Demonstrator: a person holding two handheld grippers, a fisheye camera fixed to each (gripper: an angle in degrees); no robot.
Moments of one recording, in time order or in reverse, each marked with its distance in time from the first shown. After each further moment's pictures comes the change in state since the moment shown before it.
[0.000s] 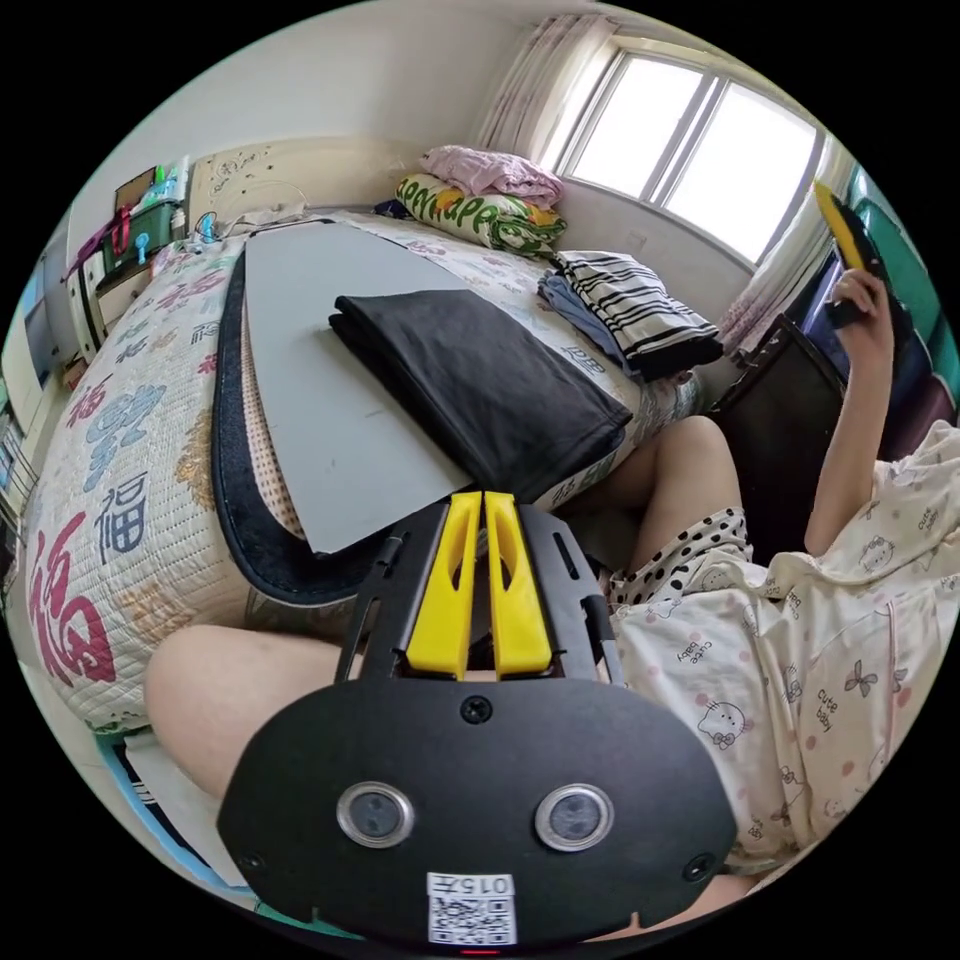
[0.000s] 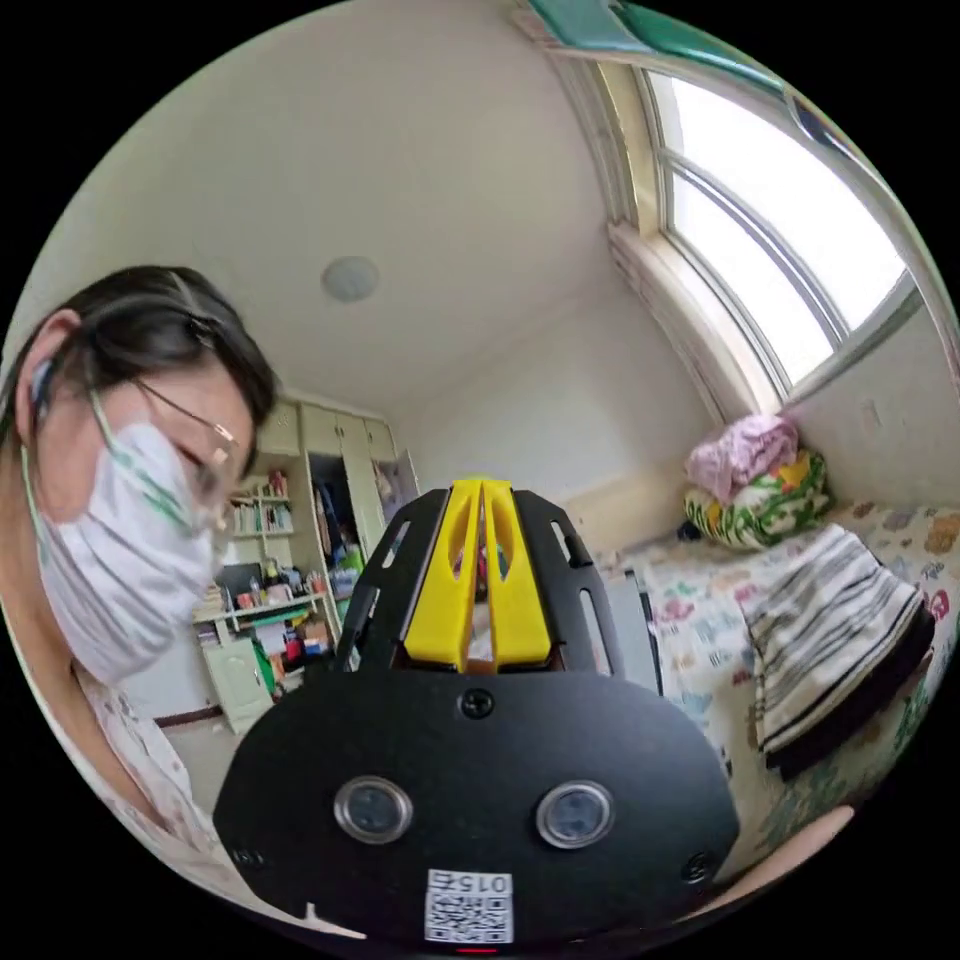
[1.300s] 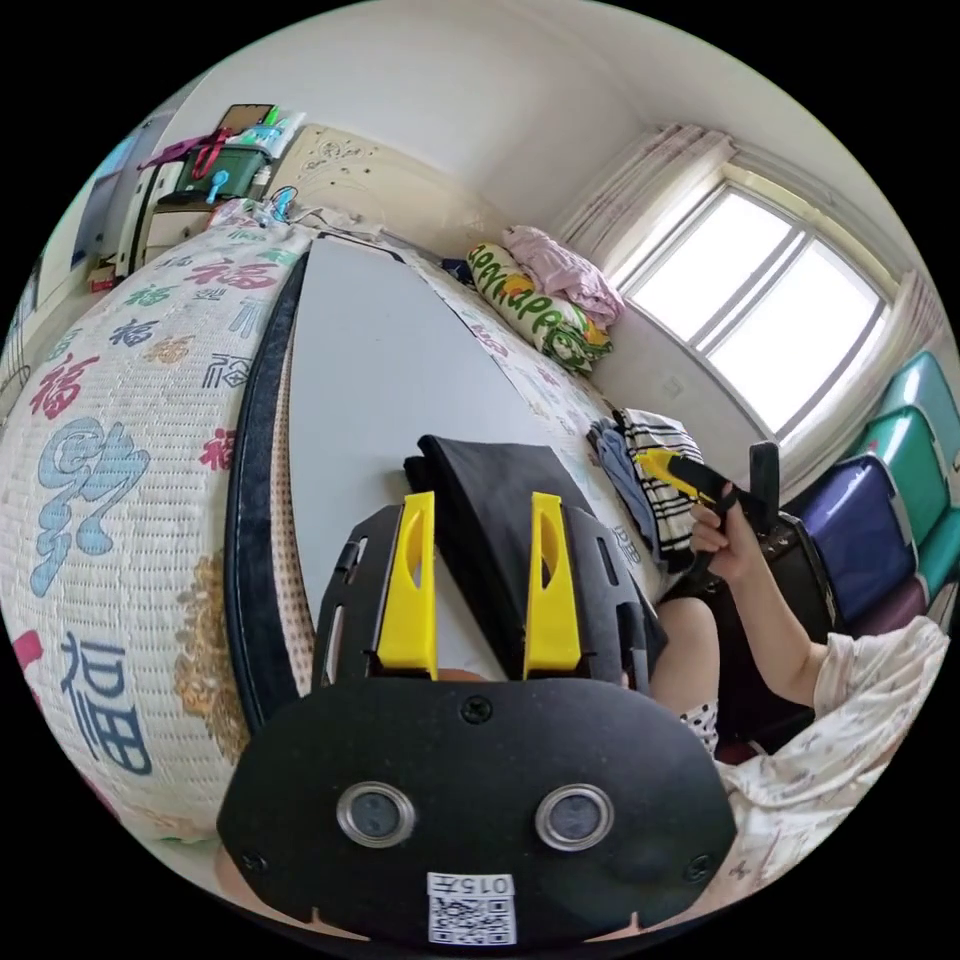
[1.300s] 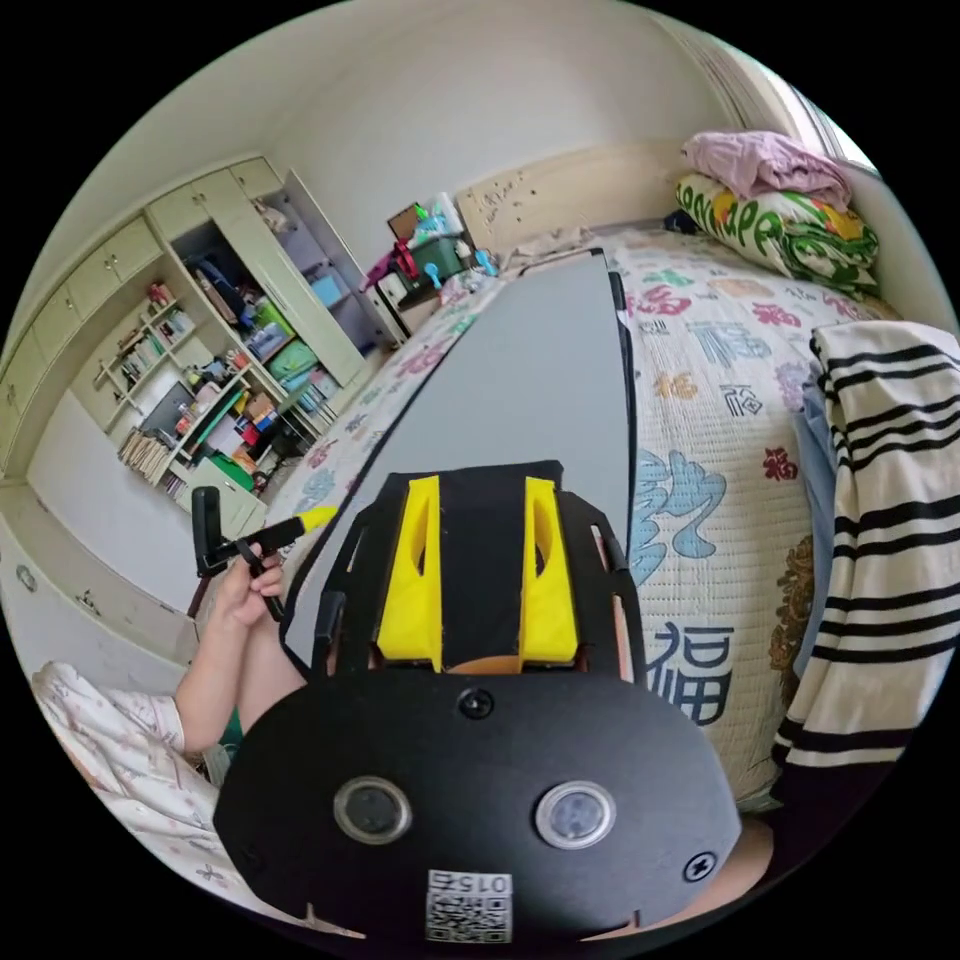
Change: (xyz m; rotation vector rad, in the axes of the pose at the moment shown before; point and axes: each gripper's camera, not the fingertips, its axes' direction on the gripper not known) left arm -0.355 -0.093 0.105 0.194 0.095 -0.276; right arm 0.106 0.382 0.510 -1.223 0.203 0.262
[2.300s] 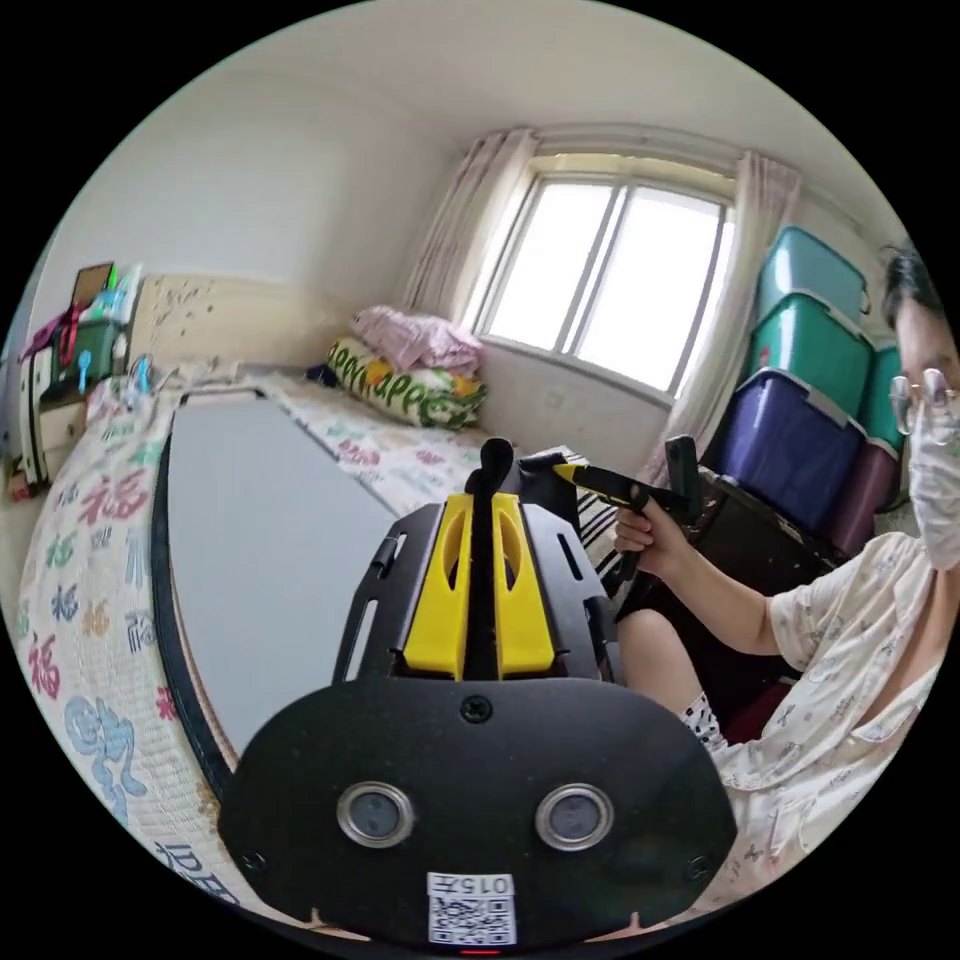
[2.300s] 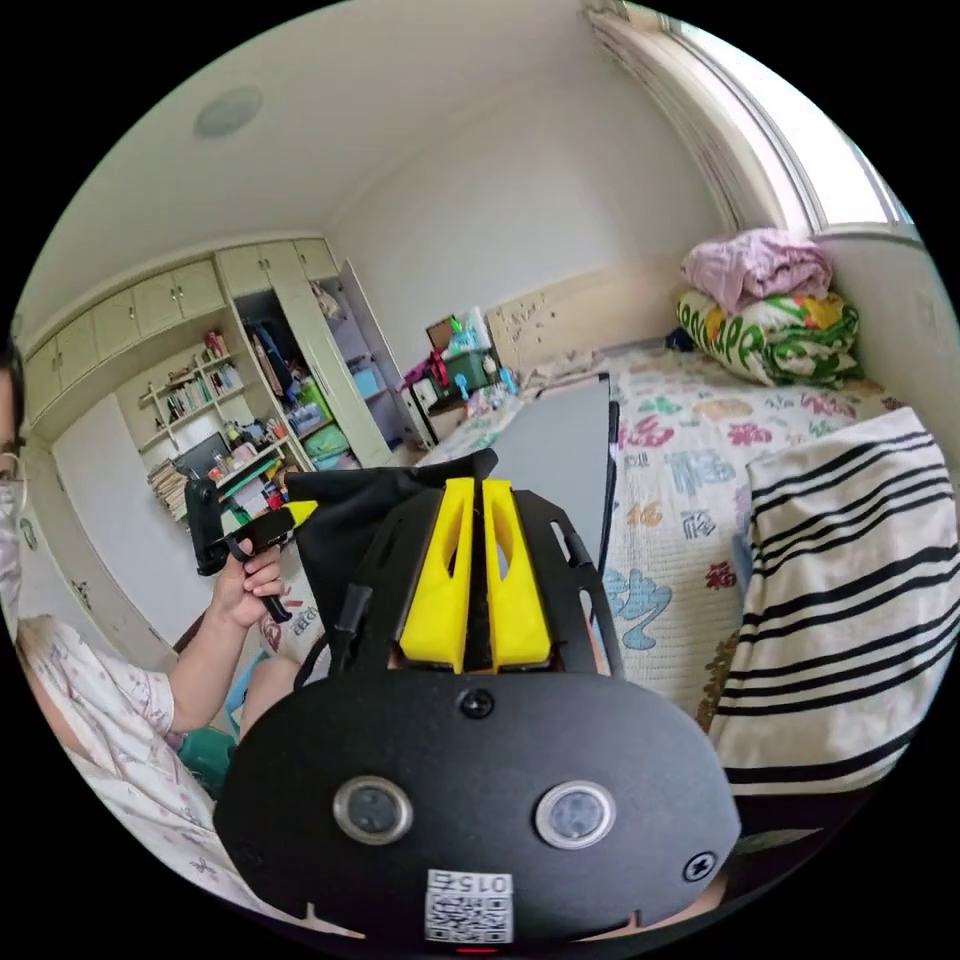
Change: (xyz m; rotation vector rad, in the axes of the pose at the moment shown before) left arm 0.128 -0.252 -0.194 0.265 0.239 0.494; right arm -0.076 -0.022 -0.177 0.510 -0.090 -0.137
